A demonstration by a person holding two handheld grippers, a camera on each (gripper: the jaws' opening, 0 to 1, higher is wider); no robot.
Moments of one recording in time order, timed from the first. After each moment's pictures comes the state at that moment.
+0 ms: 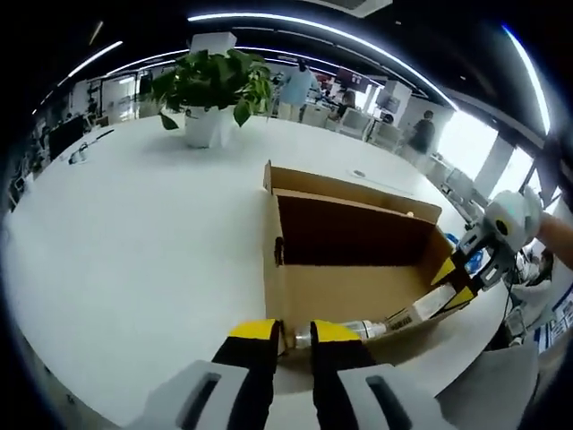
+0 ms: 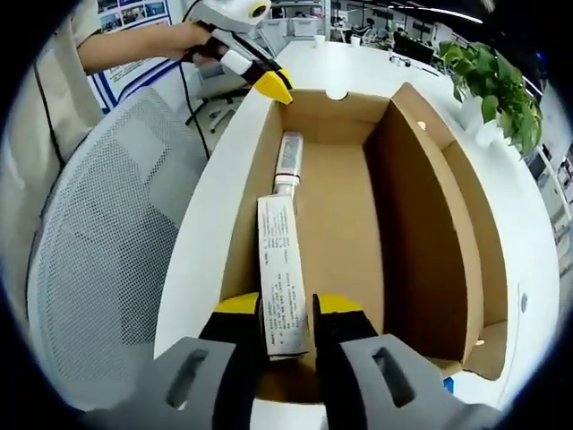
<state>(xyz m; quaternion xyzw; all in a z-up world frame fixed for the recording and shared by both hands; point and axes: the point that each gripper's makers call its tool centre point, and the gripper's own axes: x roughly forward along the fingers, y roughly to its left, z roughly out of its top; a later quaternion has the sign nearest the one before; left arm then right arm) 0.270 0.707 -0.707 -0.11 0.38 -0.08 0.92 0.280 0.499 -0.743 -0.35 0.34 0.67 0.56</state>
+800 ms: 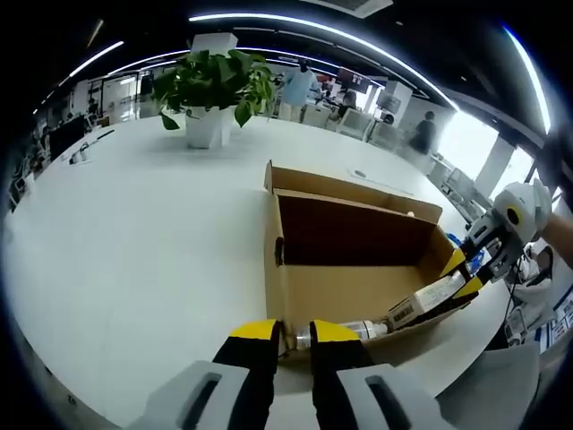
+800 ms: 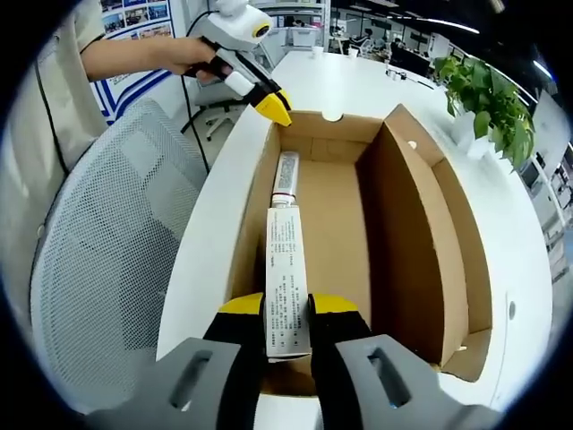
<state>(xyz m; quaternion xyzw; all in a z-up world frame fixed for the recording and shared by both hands) 0.270 0.706 -0.707 -0.10 0.38 -0.08 0.92 0.284 0.504 -0.714 -0.34 0.31 0.67 0.58</state>
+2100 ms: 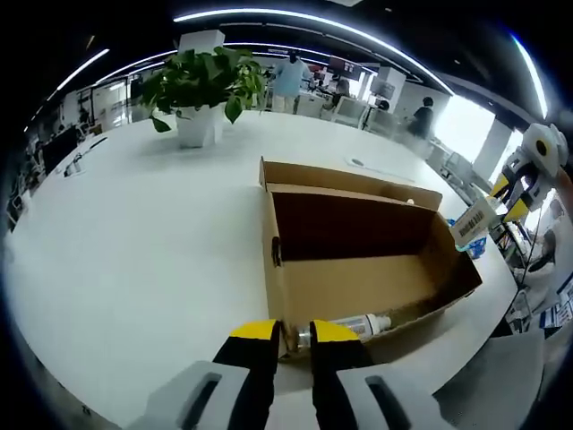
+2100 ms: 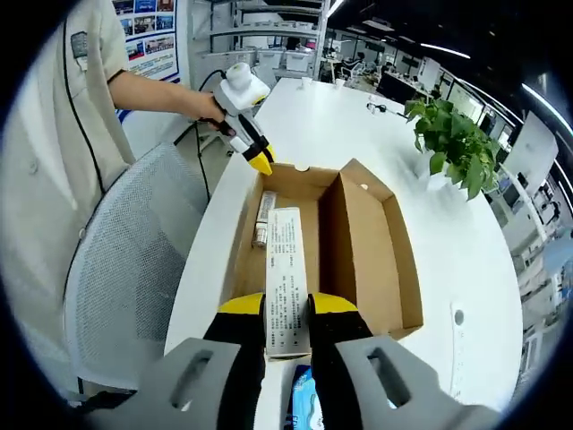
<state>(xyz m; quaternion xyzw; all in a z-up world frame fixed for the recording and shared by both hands) 0.272 0.705 -0.707 -0.07 0.40 -0.09 0.91 0.315 0.457 -0.607 -0.34 0.25 0.66 0.62</state>
